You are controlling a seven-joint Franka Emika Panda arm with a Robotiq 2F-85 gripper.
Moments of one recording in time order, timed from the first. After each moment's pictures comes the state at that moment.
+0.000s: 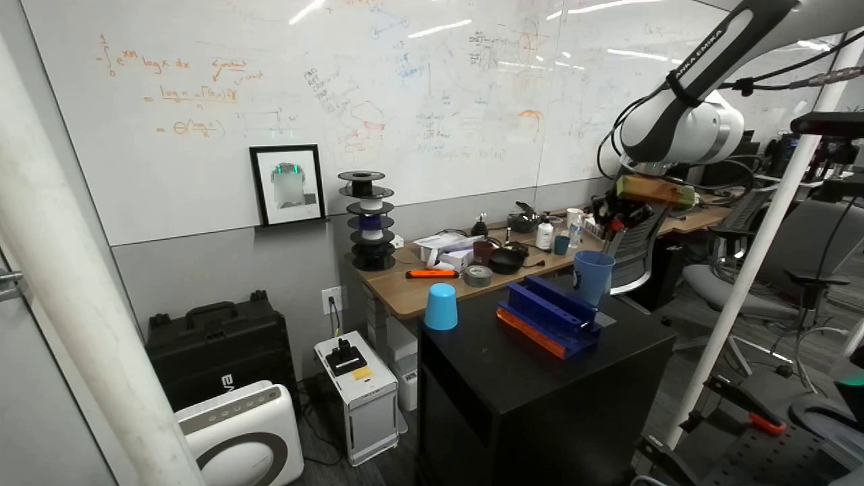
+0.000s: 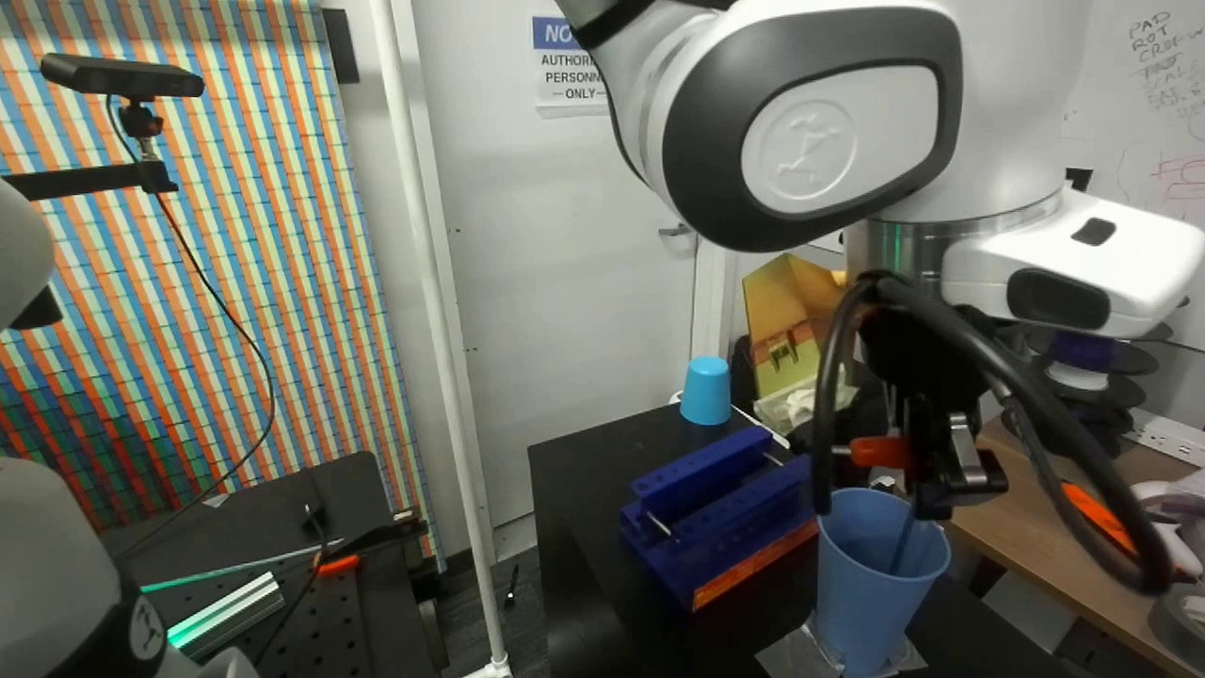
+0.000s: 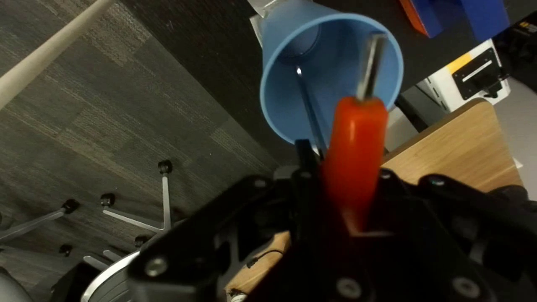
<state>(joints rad) -0.18 0.09 -0.15 -2.41 0.07 2.77 0.29</state>
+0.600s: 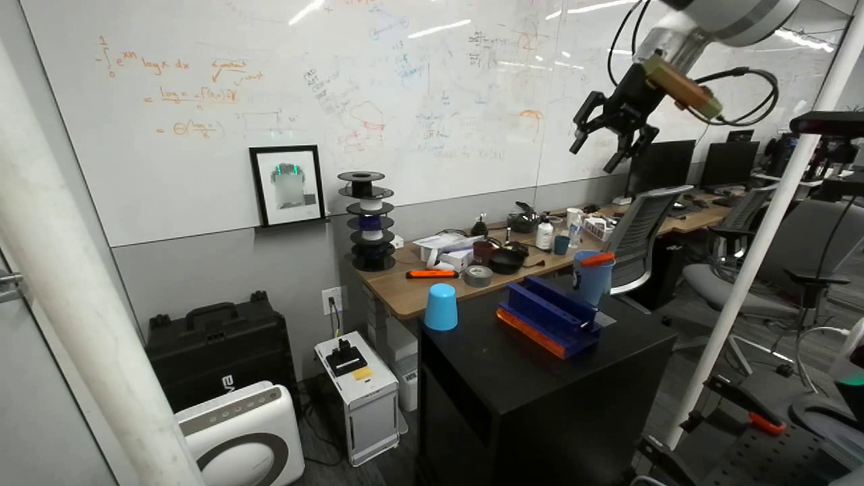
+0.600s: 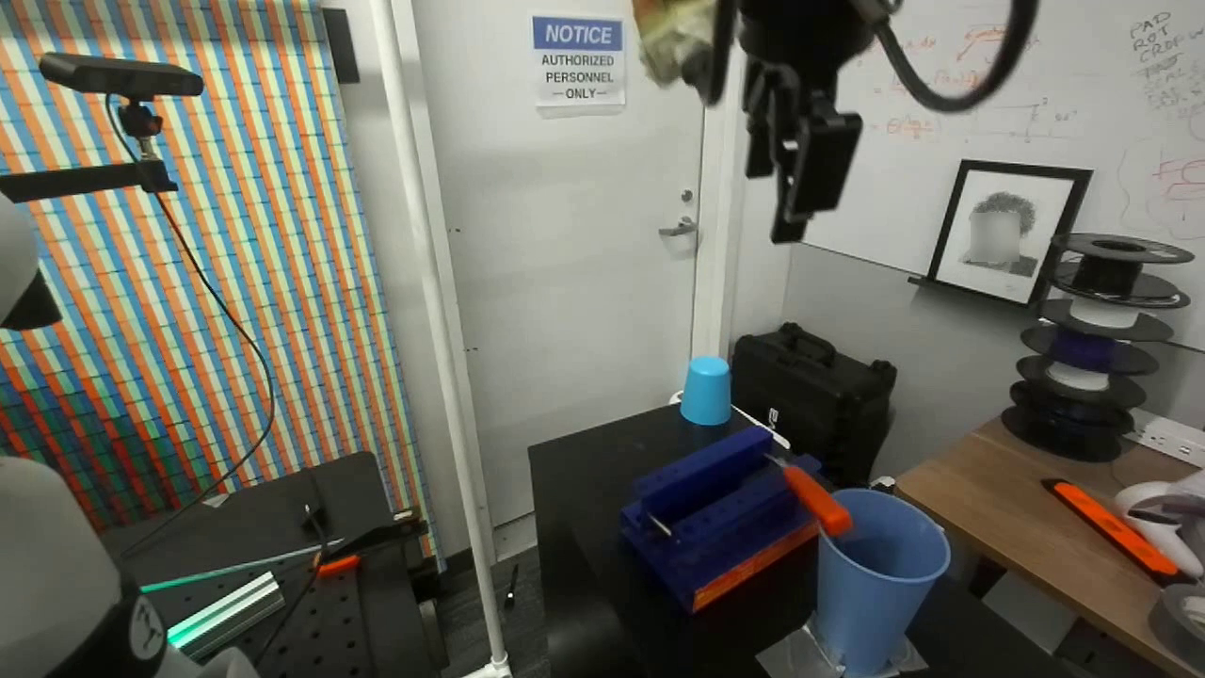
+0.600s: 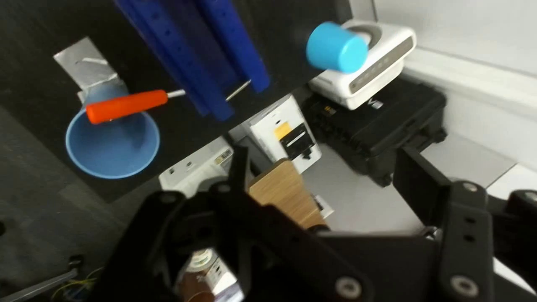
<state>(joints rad) -0.10 -0.32 -0.11 -2.35 0.43 2.21 0.03</state>
